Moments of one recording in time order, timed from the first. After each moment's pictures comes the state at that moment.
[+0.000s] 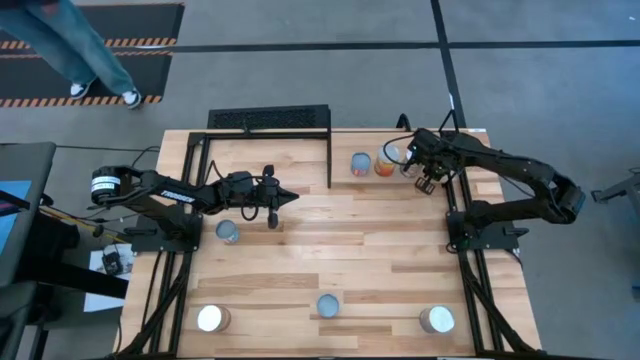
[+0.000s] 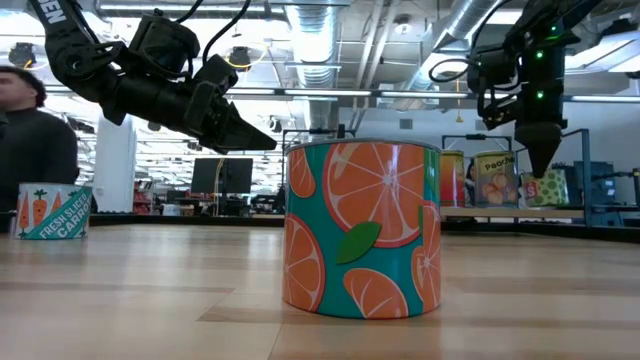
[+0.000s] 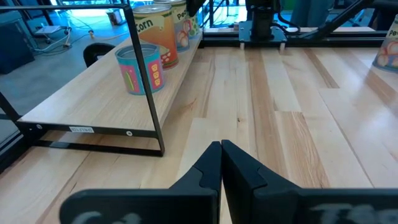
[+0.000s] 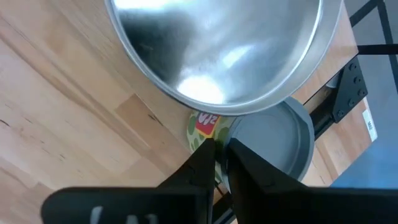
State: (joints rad) left arm 0.25 1.39 0.36 0.77 0.10 0.07; right arm -0.70 1.17 0.83 -1.07 0.36 -0.09
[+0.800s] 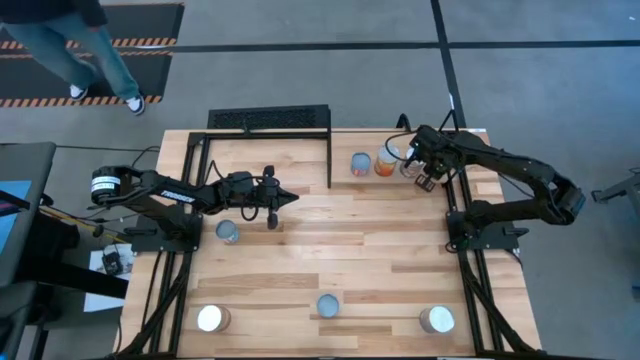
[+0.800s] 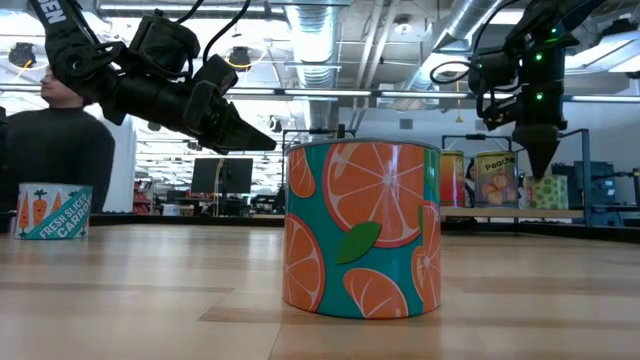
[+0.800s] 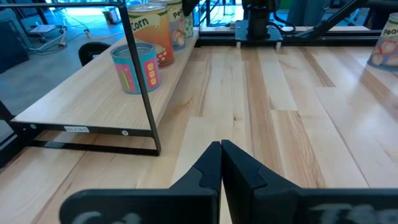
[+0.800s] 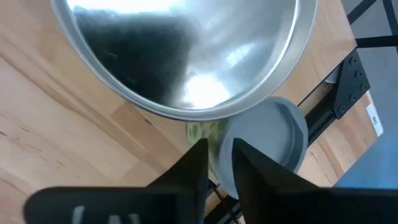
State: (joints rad) left arm 0.25 1.39 0.36 0.76 0.11 0.07; right arm -0.75 1.17 0.83 -1.05 0.34 -0.09
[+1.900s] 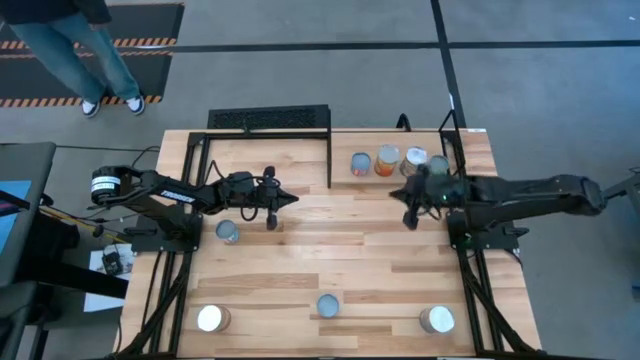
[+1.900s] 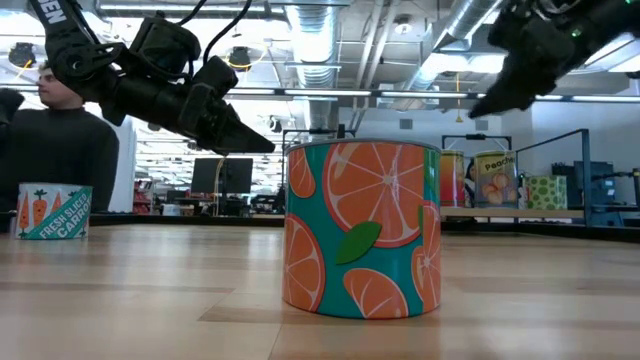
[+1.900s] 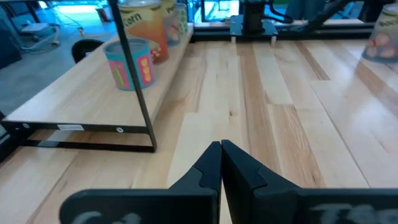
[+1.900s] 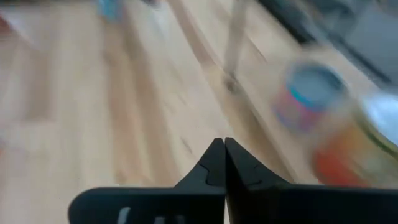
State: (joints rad) left arm 0.25 1.39 0.36 0.74 0.13 0.09; right arm -0.04 0.74 0.54 -0.38 0.26 0.18
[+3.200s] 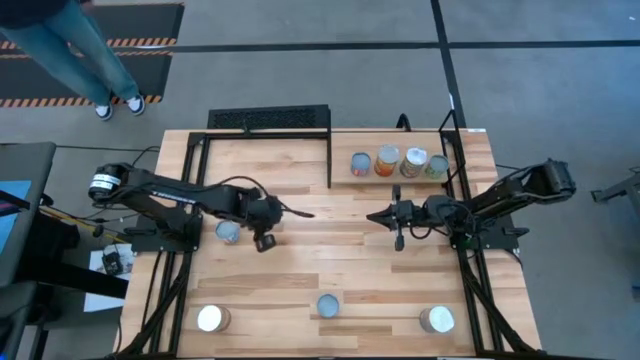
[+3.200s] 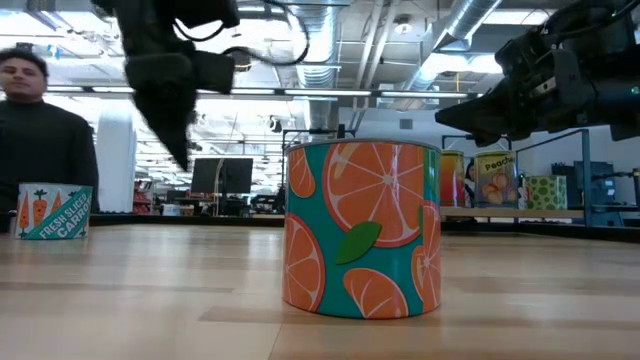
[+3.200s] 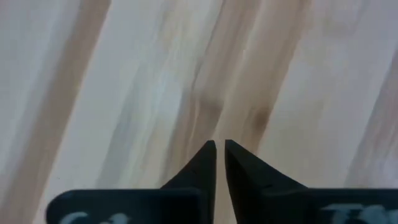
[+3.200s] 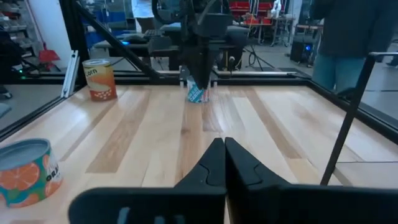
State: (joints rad) left arm -0.06 1.39 0.91 -0.77 -0.13 -0.41; right arm 0.04 1.27 0.08 1.15 0.07 0.00
